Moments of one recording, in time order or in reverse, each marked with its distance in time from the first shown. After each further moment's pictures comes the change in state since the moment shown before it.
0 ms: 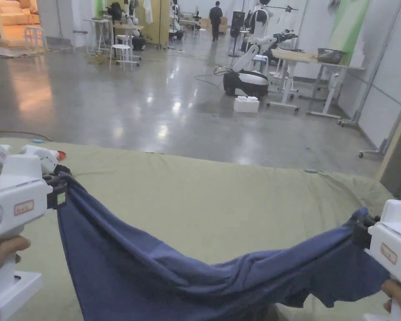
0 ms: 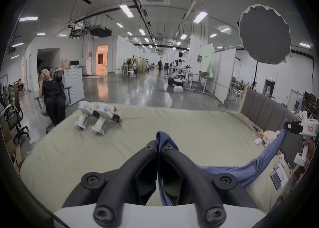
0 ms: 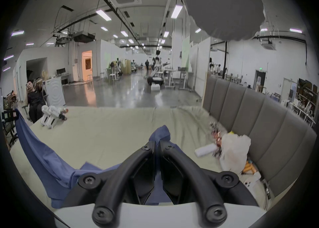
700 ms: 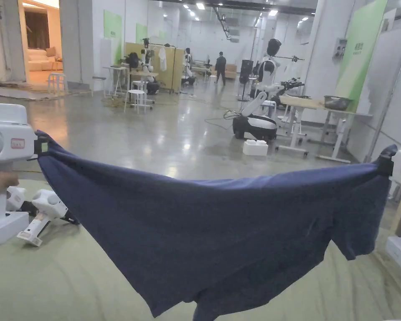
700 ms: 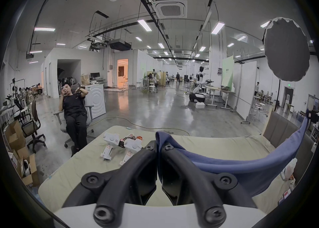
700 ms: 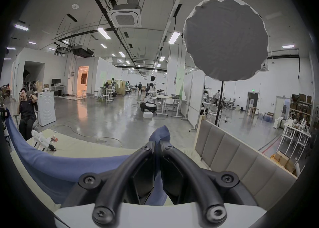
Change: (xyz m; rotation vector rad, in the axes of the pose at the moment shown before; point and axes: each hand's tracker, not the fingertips) left arm -0.042 0.144 -0.027 0.114 0.197 0.009; right arm -0.007 0.194 -0.033 0.208 -0.078 0.056
